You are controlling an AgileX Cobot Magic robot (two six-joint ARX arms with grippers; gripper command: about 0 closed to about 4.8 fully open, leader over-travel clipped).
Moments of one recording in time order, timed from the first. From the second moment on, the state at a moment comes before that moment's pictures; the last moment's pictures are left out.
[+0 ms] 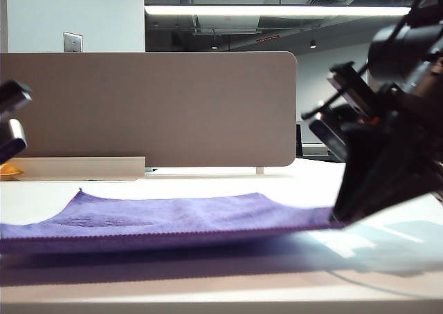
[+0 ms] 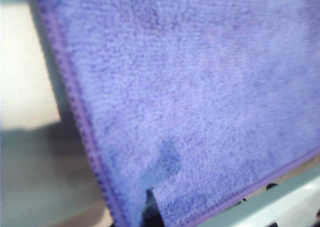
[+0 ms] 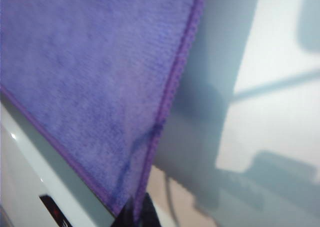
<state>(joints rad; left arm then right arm) -0.22 1.15 0.51 -0.61 0.54 -0.43 0.36 1.50 0.80 -0.62 -0.69 0.12</state>
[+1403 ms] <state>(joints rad) -0.41 0.92 0.51 -0.49 0.47 -0.78 0.46 1.14 0.56 -0.28 -0.70 0.55</state>
